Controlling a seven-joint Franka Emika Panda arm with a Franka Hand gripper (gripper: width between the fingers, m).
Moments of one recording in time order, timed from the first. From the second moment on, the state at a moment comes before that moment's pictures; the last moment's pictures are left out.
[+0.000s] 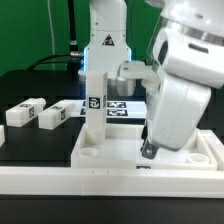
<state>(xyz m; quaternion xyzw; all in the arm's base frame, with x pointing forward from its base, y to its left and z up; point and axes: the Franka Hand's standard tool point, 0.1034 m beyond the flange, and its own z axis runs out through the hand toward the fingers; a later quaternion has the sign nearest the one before) 0.648 0.011 0.070 0.75 0.65 -0.10 0.09</state>
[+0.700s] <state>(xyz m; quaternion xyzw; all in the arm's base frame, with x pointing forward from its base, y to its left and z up) 0.636 -0.025 0.097 0.78 0.61 -0.09 0.11</state>
